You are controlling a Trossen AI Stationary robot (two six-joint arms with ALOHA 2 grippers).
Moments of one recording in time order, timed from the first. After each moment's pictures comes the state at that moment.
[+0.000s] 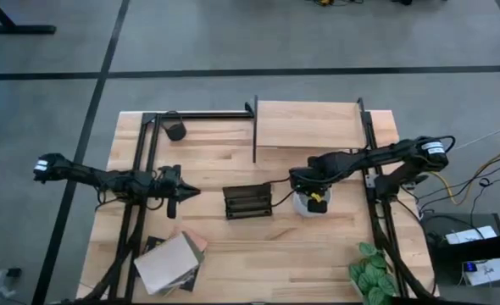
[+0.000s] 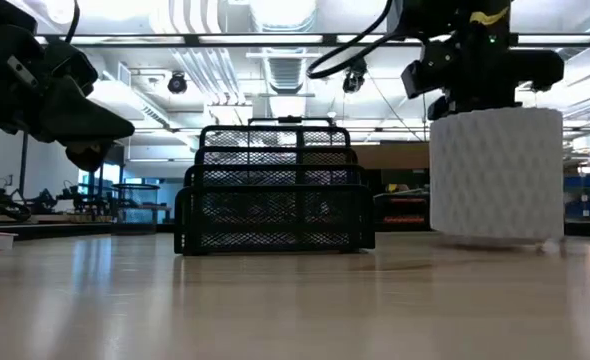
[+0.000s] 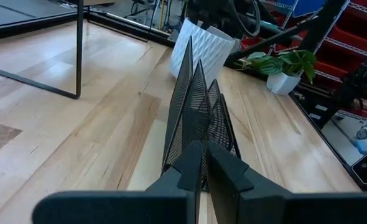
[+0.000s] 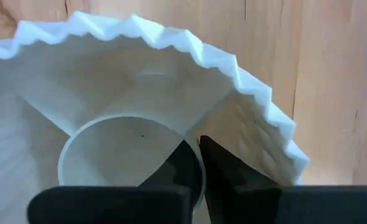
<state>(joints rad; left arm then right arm) -0.19 0.35 0.01 0.12 -0.20 -0.38 0.04 1.50 1.11 -1.09 0.05 0.11</state>
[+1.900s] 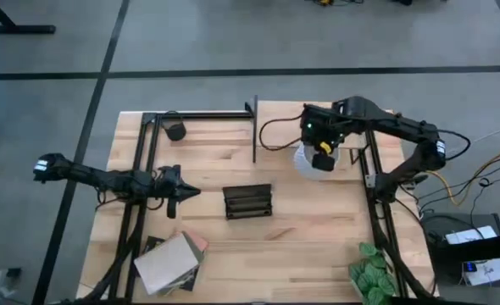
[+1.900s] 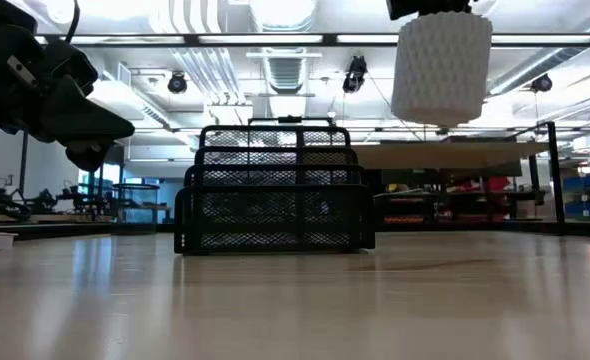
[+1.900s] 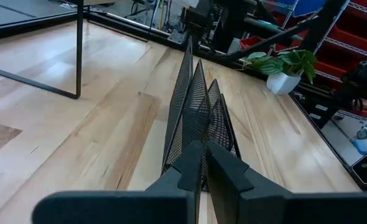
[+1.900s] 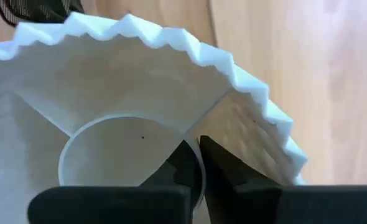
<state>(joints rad) -0.19 0.35 0.01 0.12 -0.20 -0.38 -0.30 1.50 1.72 -1.54 0.08 -0.08</state>
